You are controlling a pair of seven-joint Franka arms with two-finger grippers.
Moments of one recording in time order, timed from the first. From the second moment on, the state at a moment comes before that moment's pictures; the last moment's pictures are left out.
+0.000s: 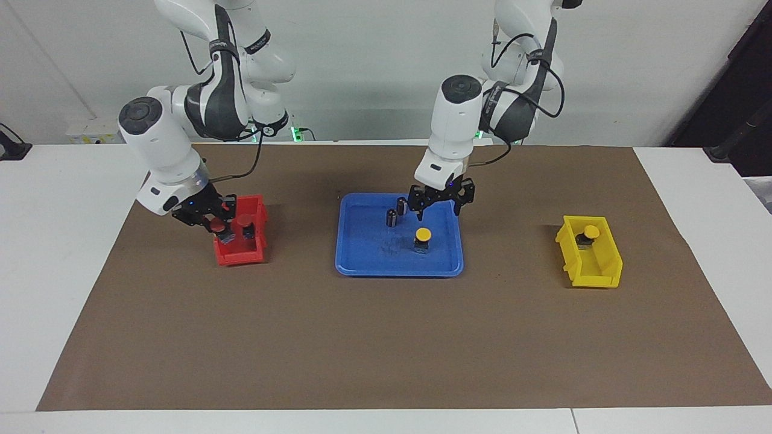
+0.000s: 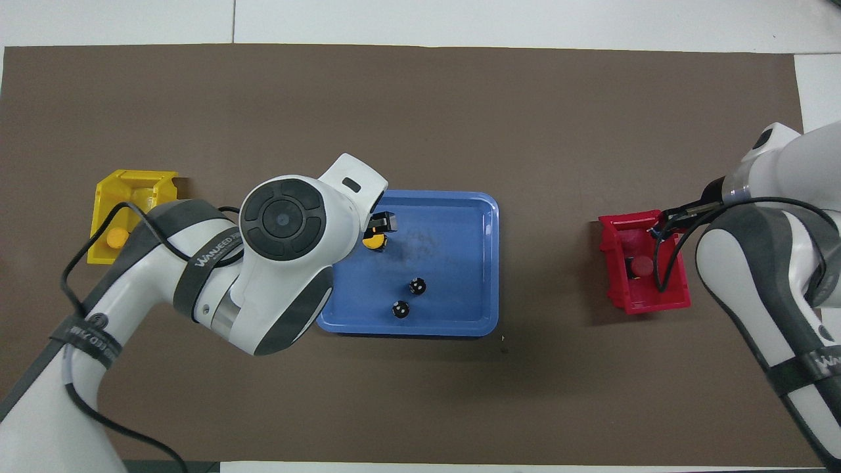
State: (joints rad) left arm -0.63 0.19 -0.03 -1.91 0.06 2.20 -0.75; right arm -0.15 0.01 0.14 -2.12 0.01 2.13 -0.21
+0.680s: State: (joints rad) left arm -0.64 0.24 -0.03 -1.93 0.06 2.23 -0.76; right arm -0.14 -0.02 0.14 -2.34 0.02 2.40 -0.20
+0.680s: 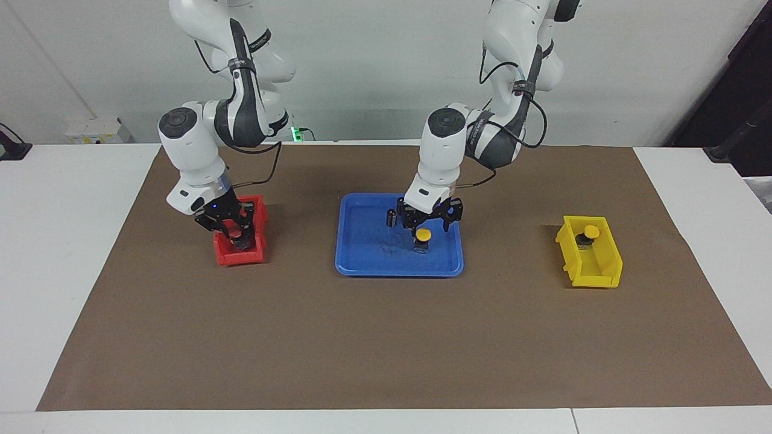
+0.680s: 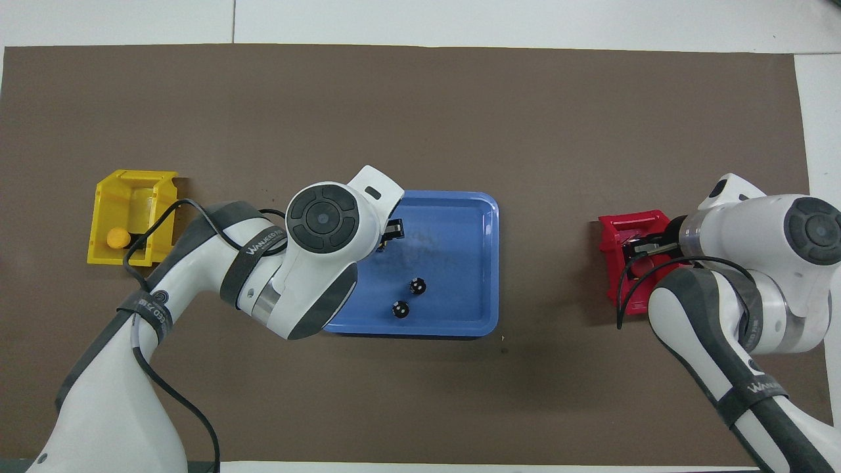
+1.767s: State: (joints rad) left arm -0.46 0.23 0.04 -1.64 0.09 1.89 -0.47; right arm -0.19 -0.05 0.12 -1.67 0.00 1.54 -0.22
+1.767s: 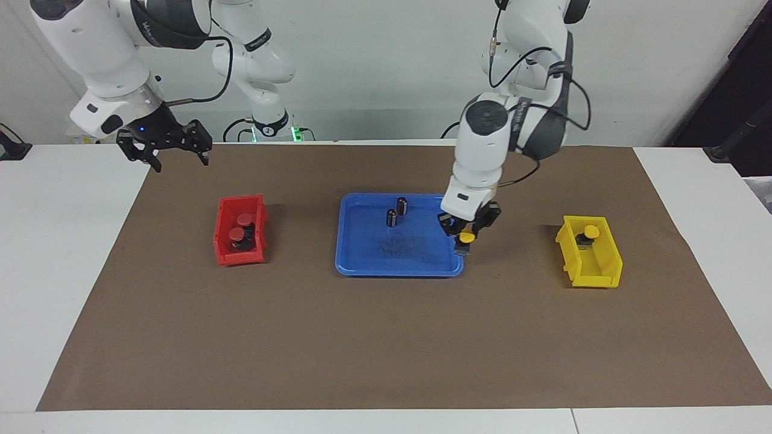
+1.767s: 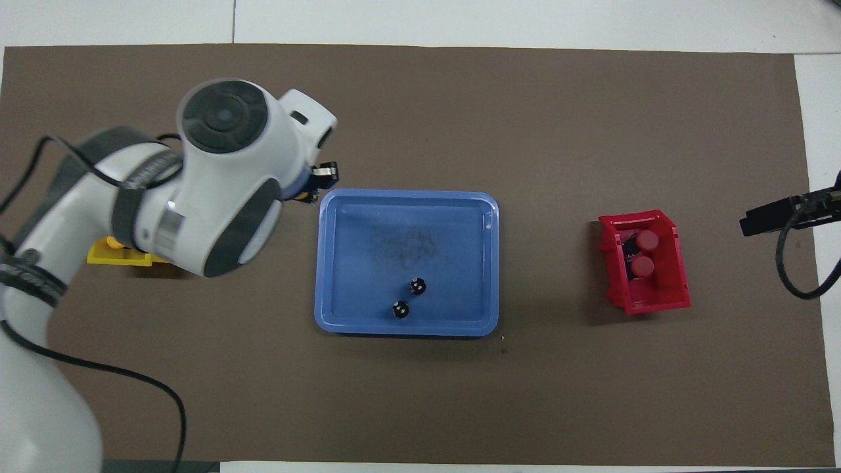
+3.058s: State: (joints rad) left arm 0.01 0.17 0.05 -1.98 0.01 2.21 -0.03; right arm -0.20 -0.04 0.12 -1.65 -0.04 1.54 -0.19
